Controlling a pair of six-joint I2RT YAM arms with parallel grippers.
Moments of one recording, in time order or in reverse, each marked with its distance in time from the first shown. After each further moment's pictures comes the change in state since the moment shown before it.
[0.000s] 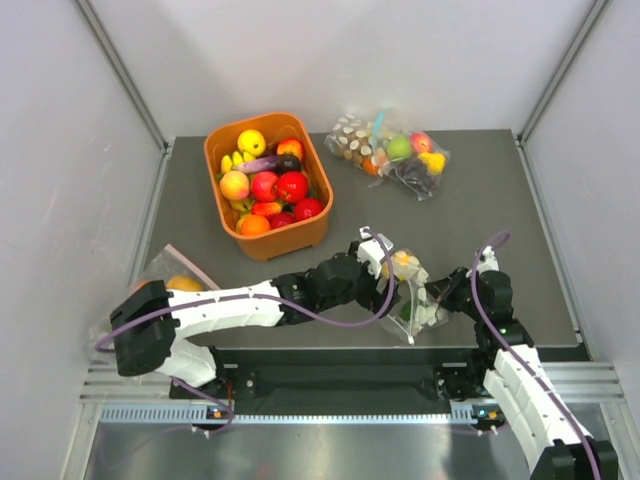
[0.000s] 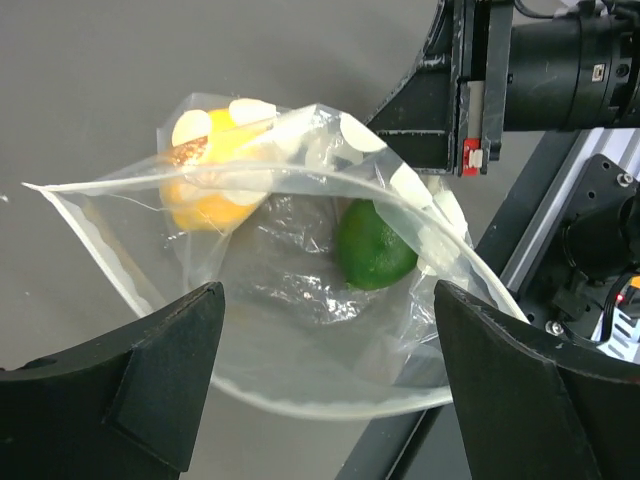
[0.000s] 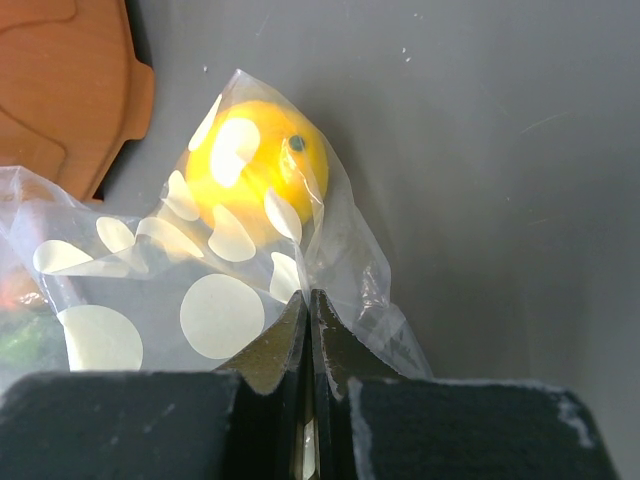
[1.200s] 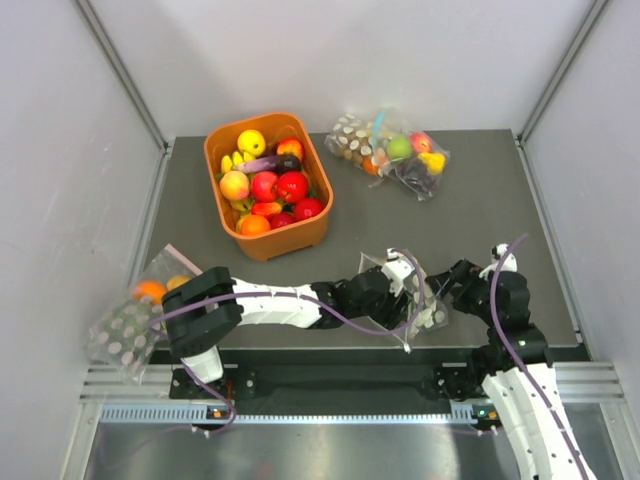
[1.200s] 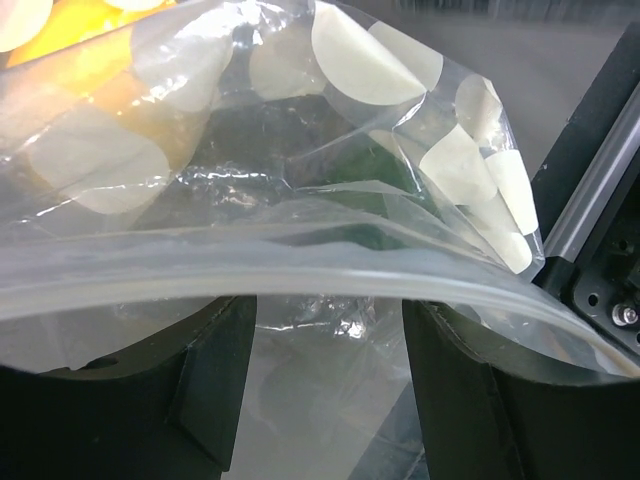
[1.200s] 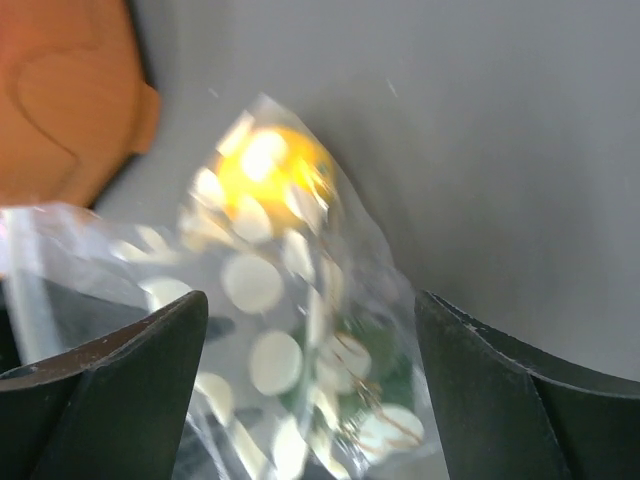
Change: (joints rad) left arm -0.043 0.293 0.049 0.041 0.037 -0.044; right arm 0.000 -0.224 0.206 -0.406 0.106 -0.089
